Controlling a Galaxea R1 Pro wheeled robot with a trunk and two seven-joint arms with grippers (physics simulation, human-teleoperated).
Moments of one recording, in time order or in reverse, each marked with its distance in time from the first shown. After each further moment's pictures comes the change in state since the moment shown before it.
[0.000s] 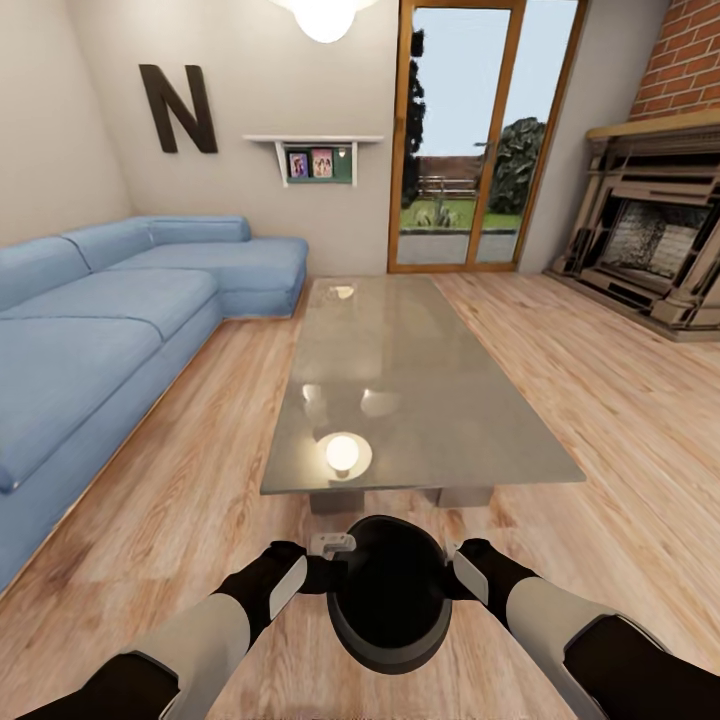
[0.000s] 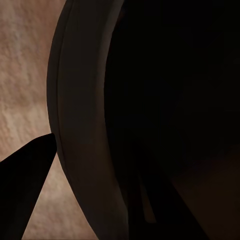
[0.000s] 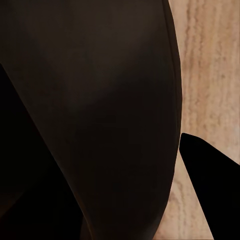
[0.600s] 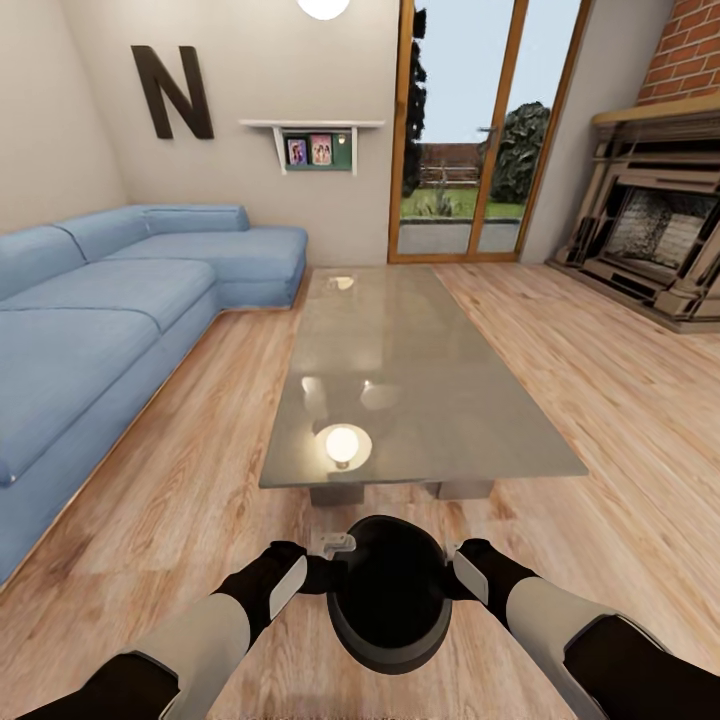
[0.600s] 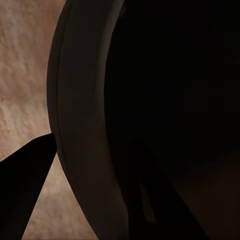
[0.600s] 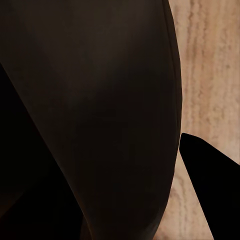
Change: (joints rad) left arm 0.000 0.000 0.000 0.000 0.000 0.000 0.000; right arm 0.000 0.000 0.000 0.000 0.001 0.000 0.000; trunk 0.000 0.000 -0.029
